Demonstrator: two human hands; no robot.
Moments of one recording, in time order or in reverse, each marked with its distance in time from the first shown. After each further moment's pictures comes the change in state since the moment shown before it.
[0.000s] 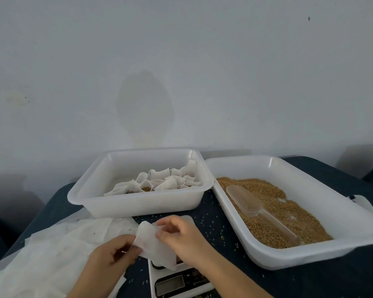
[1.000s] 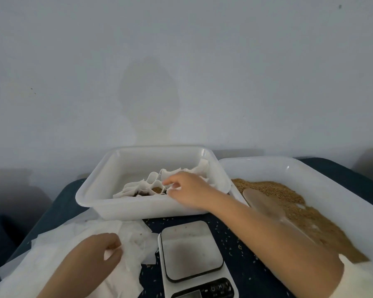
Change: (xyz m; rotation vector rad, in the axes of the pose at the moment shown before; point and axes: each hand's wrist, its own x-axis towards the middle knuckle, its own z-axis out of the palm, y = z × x) left_hand 0.028 -0.019 -0.055 0.605 -0.094 -0.079; right_hand 0.090 -0.072 -0.039 -0.621 -0.060 -0.250
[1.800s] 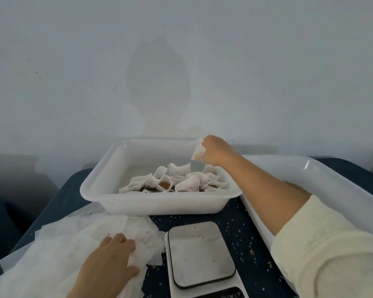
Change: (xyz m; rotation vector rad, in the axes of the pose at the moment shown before) left_hand 0.015 -0.004 0.041 0.241 -0.191 -0.003; right_hand 0.096 0.057 -0.052 -0.429 0.151 0.269
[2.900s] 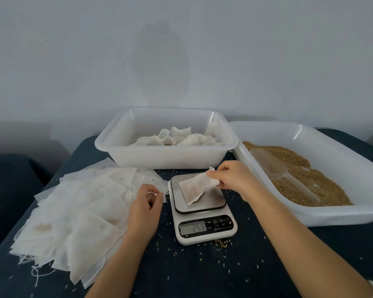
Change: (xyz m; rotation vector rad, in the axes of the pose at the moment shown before) left_hand -0.023 0.057 0.058 -0.946 0.504 -0.230; right_hand -0.185 0.021 0.068 0.865 -0.078 0.289
